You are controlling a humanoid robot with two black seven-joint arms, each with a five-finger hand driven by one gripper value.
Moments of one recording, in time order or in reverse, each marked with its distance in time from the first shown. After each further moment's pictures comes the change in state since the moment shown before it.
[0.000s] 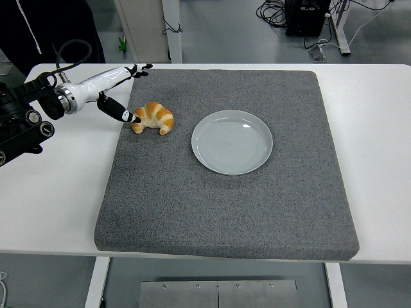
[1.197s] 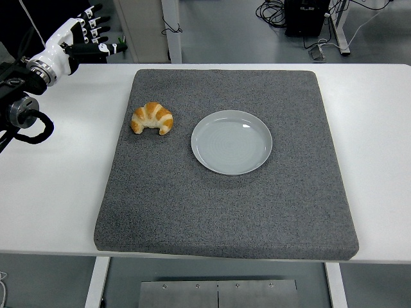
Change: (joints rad) left arm 0.006 -0.080 -0.176 0.251 -0.775 -0.093 -0.042; right arm 0.000 0.000 0.000 0.000 0.000 0.000 0.000
